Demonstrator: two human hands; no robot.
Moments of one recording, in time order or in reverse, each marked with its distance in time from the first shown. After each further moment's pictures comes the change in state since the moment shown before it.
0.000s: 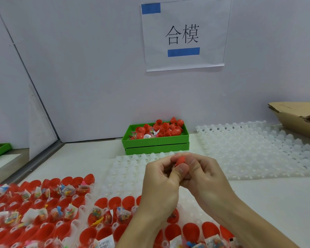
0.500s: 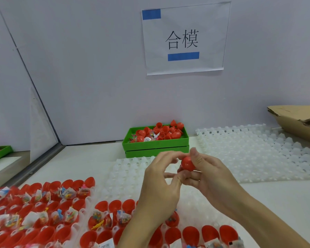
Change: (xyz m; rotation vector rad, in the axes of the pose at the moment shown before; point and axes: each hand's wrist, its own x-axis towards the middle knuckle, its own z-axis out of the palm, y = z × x) left_hand 0.006 -0.005 -0.011 0.401 -0.036 0.269; right_hand 0.009 -0.014 -0.018 0.098 -0.030 0.207
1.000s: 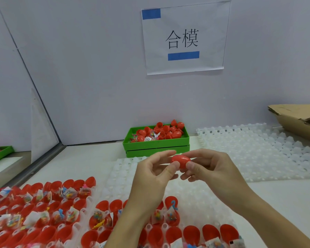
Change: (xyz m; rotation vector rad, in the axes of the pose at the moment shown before) left_hand 0.006 -0.003 -0.014 -0.345 0.005 -0.259; right_hand -0.005 -0.009 -0.007 -0.459 0.021 -0.190
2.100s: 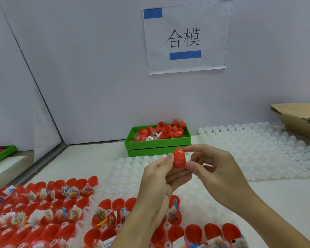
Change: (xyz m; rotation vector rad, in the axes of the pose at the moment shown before) left_hand -0.003 0.006 0.017 -0.553 0.049 -0.334; right_hand 0.000 0.004 0.002 -0.240 0.090 -0.224
